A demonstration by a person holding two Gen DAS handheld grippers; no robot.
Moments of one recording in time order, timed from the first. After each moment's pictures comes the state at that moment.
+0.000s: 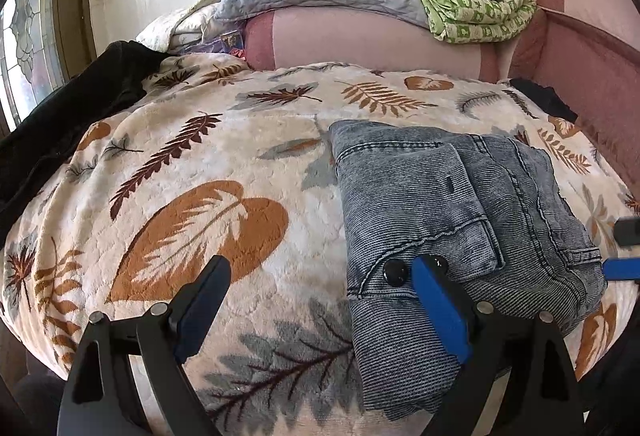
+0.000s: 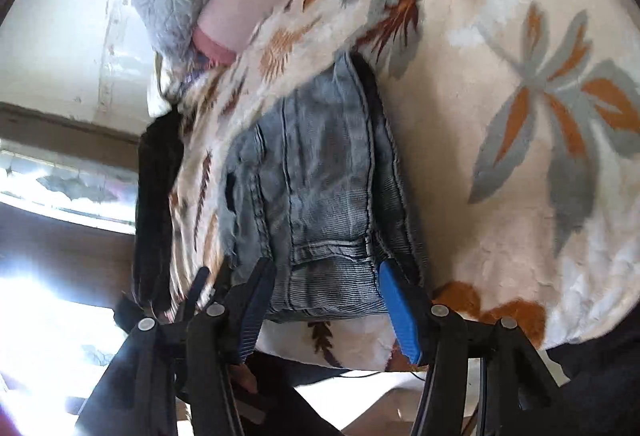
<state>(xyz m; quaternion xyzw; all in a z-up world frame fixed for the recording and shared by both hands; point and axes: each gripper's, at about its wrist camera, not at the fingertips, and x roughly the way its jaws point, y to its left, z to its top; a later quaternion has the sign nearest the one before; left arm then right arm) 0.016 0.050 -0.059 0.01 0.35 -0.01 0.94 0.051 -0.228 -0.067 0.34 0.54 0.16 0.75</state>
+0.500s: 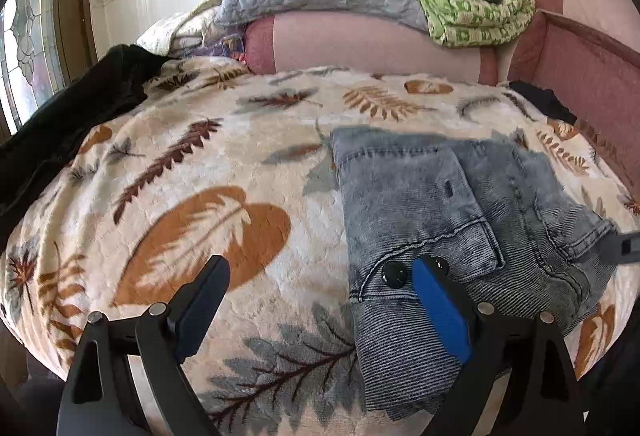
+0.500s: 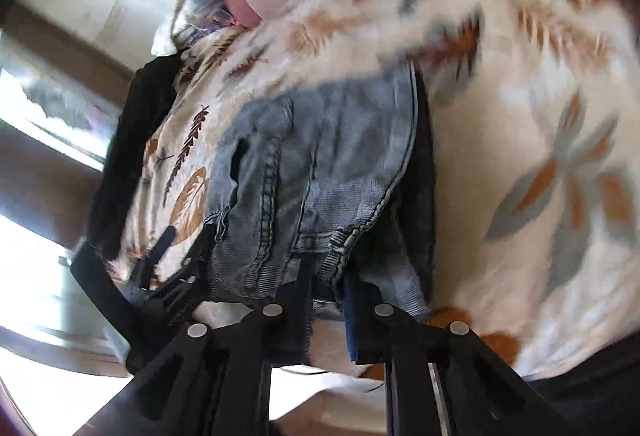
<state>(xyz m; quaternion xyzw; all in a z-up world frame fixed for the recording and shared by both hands) 0.013 0.052 -0.049 0.01 0.33 -0.01 0.94 0.041 -0.197 -0.026 0.17 0.52 0.17 0.82</state>
